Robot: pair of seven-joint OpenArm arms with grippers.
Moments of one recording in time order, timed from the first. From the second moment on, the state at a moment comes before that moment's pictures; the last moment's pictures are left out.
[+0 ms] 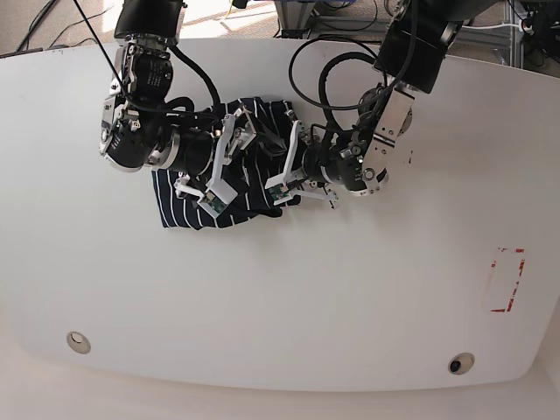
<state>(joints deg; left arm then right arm) -10.6 -2.7 22.9 82.3 -12.4 -41.8 60.1 -1.9 4.8 6.8 111.1 48.8 40.3 -83.4</state>
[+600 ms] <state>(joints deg) -12.4 -3.3 11.0 98.9 -11.8 -41.8 68.6 -0.6 12.2 15.3 111.1 48.5 40.3 -83.3</state>
